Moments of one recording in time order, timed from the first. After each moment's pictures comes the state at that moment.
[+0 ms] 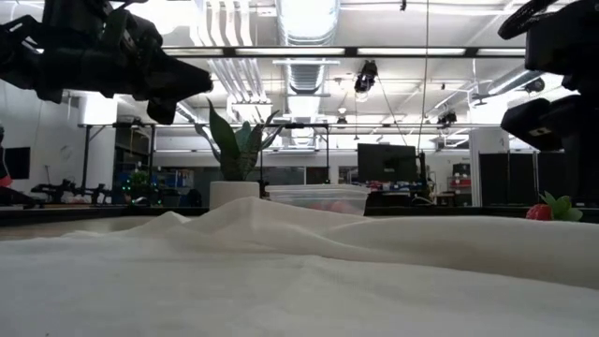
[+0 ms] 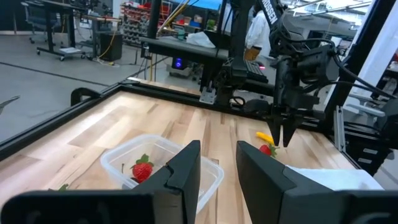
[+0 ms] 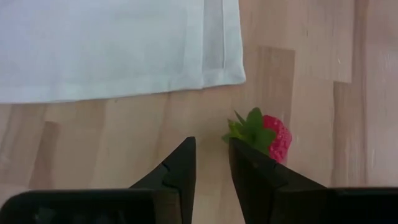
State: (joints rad) left arm 0.19 0.80 0.18 0.62 0.10 -0.18; right arm 0.63 1.35 0.62 -0.36 0.18 0.44
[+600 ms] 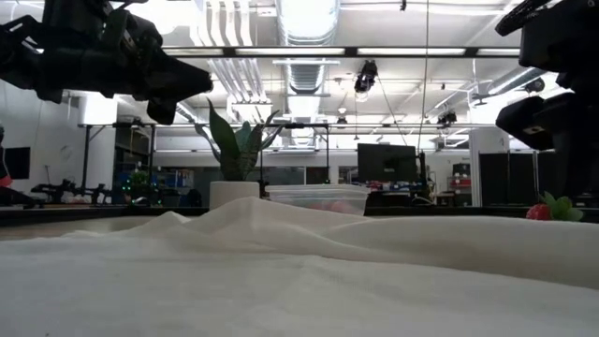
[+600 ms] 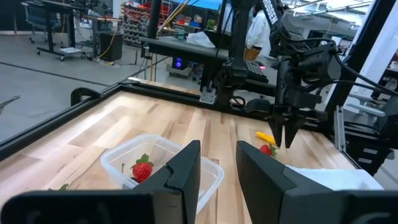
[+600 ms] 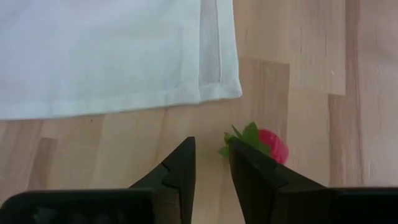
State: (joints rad) left arm 0.19 0.80 0.18 0.62 0.10 -0.18; right arm 0.63 1.36 0.62 -0.32 0.21 0.44
